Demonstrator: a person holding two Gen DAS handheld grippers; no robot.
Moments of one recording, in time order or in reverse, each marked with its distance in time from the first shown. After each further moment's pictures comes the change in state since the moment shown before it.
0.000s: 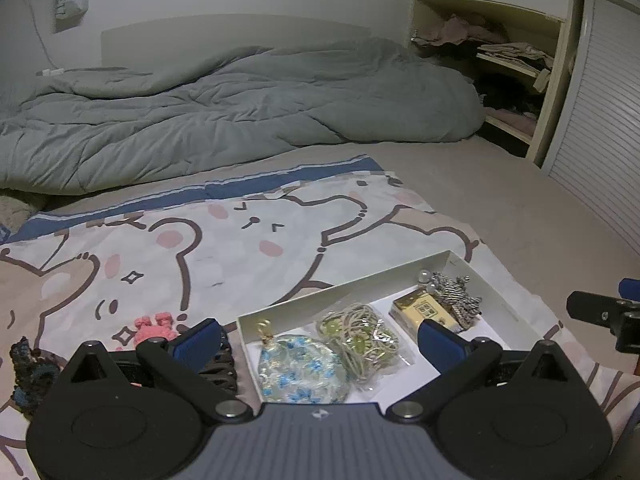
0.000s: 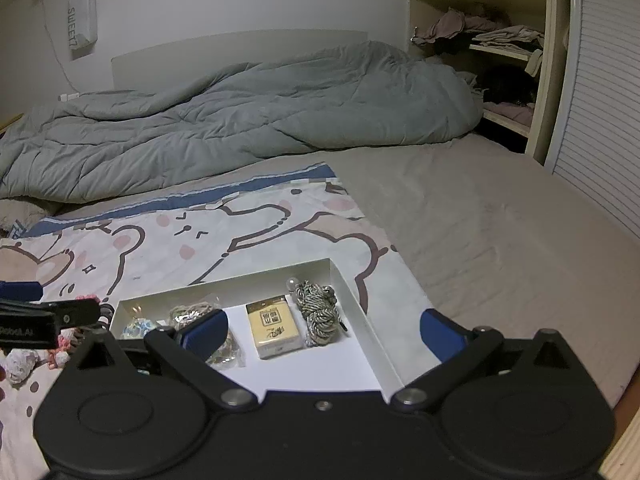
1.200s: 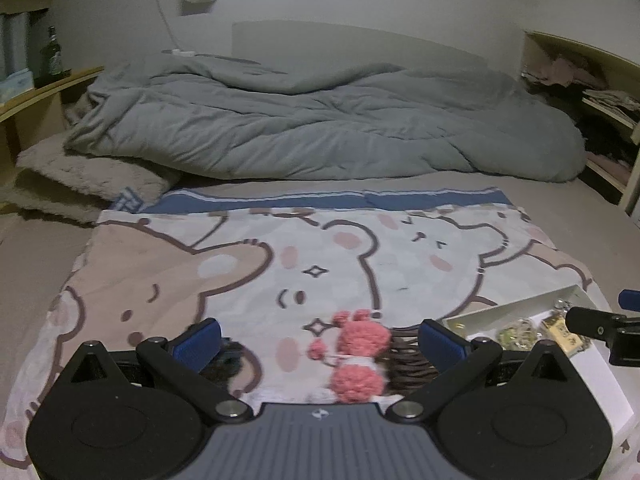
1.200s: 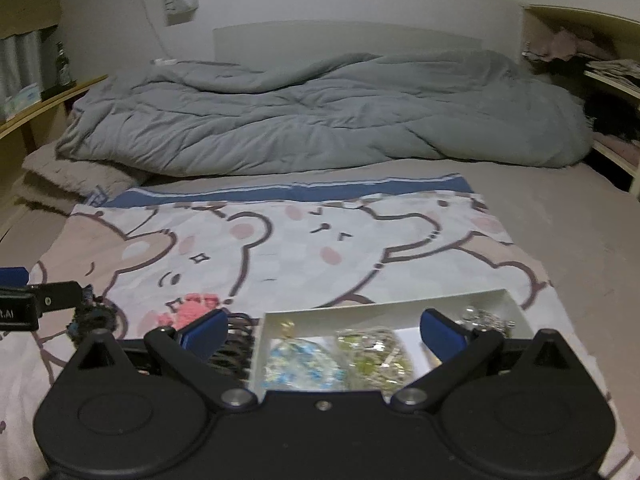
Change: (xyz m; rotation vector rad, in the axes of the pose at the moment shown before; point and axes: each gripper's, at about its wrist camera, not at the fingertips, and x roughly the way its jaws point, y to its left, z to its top) left arm -0.067 0.168 -0.012 -0.144 -0.033 0.241; right arm 0.024 0.165 0.017 -0.146 0.026 0.217
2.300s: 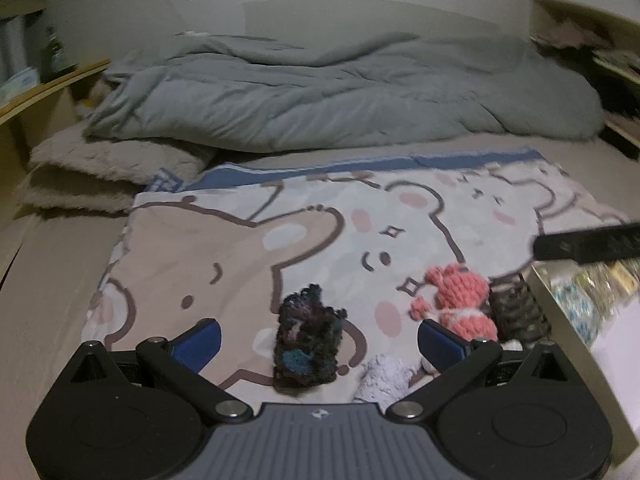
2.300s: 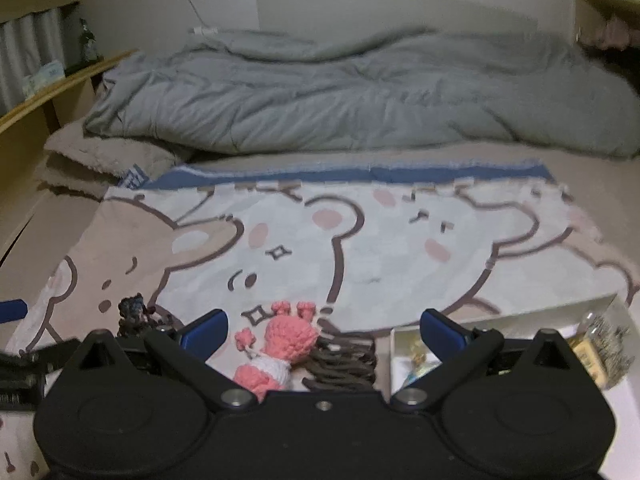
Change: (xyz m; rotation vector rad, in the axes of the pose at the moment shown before) left arm 0.030 0.083 -0.025 0.116 0.063 0.018; right arm 0.079 0.103 0.017 0.012 0.094 0.091
